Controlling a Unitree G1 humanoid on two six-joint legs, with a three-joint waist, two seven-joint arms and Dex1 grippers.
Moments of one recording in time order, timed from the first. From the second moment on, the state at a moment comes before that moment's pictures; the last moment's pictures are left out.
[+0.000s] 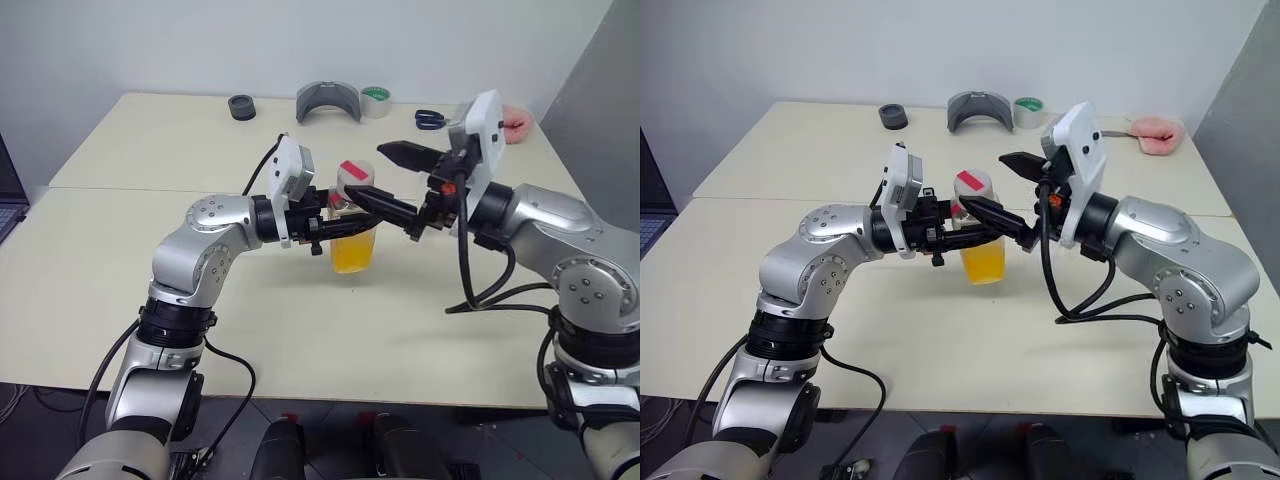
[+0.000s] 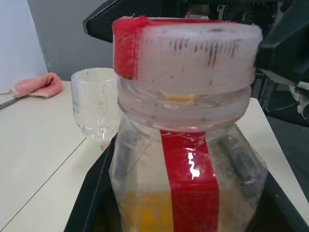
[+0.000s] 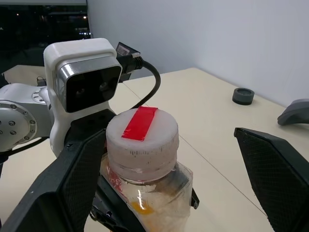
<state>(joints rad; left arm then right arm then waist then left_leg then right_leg) -0.75 0.45 -0.09 -0.06 -0.52 0.54 -1.04 -0.76 -0.51 -0.05 -0.51 0.80 0.97 0.44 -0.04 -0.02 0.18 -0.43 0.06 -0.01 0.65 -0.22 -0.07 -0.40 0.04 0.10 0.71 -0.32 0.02</state>
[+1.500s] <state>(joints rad) -0.75 0.47 -0.08 -0.04 -0.52 0.52 -1.06 -0.78 -0.46 -0.02 -0.46 0.88 0.94 0.44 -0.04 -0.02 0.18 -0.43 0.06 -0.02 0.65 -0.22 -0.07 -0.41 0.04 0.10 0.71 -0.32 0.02</state>
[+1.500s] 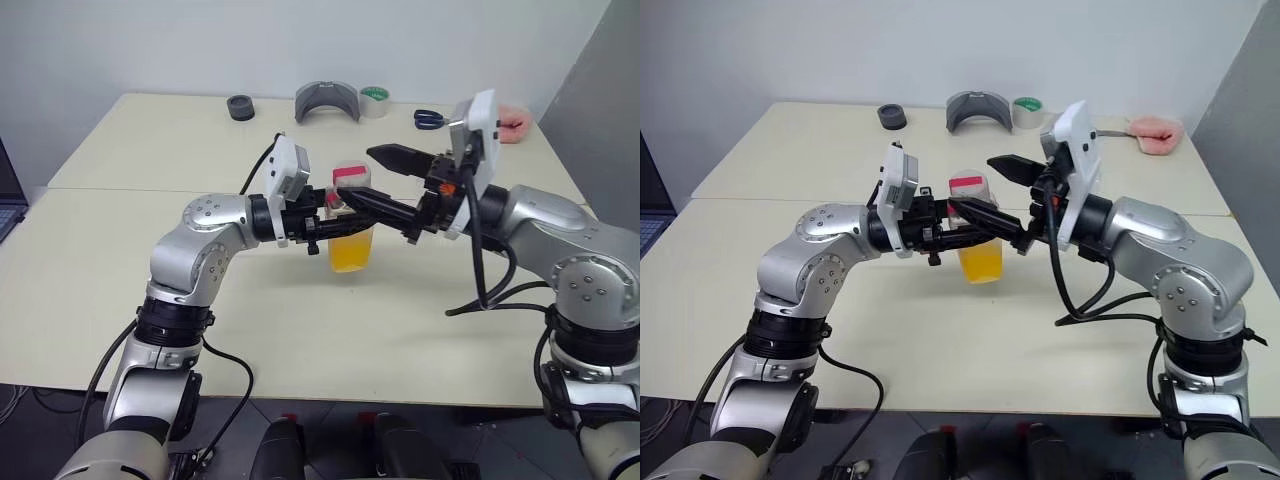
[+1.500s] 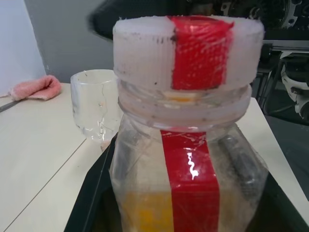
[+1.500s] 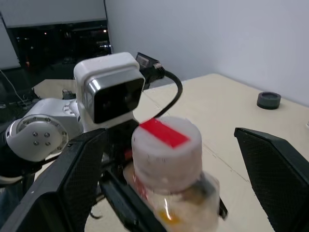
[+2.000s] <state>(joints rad) -0.75 0.48 -0.08 -0.07 -0.53 0.53 -1.06 -0.81 -0.41 0.01 -0.43 0.84 0.90 0.46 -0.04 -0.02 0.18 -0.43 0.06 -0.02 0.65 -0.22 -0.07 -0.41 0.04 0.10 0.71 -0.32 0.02</state>
